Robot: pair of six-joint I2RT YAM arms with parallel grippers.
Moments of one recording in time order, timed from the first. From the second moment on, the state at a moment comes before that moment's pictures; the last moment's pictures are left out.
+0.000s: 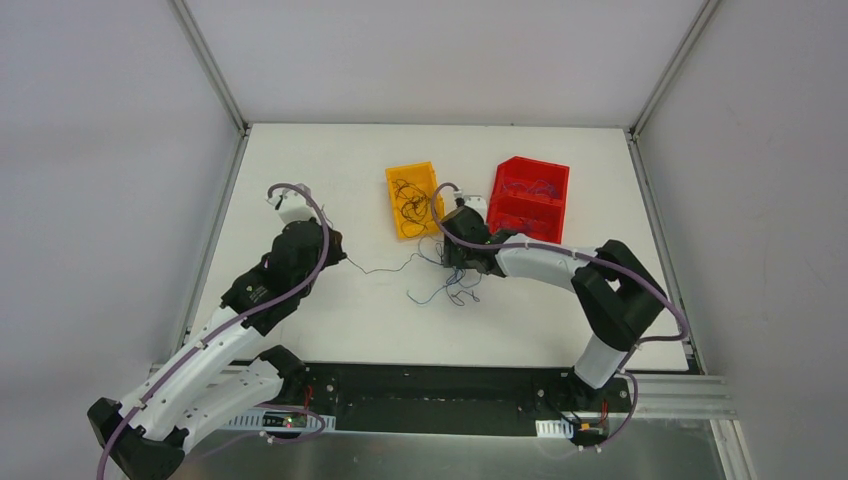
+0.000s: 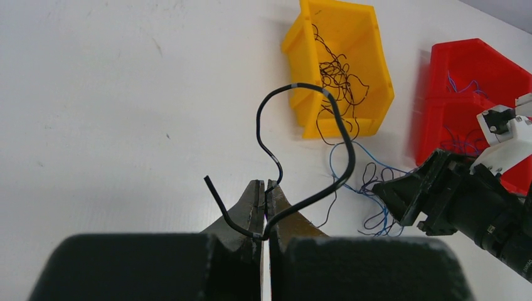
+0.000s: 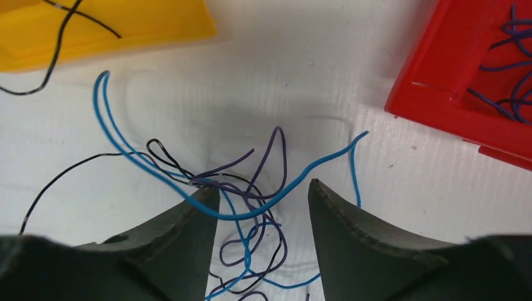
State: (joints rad) left arm -0.62 0.75 0.76 -0.45 -0.51 -0.60; right arm 0.81 1.70 1.00 -0.26 0.33 0.62
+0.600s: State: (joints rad) left arm -0.61 0.75 0.77 -0.60 -0.92 -0.71; right arm 0.67 1.34 0.80 -0.30 0.31 0.67
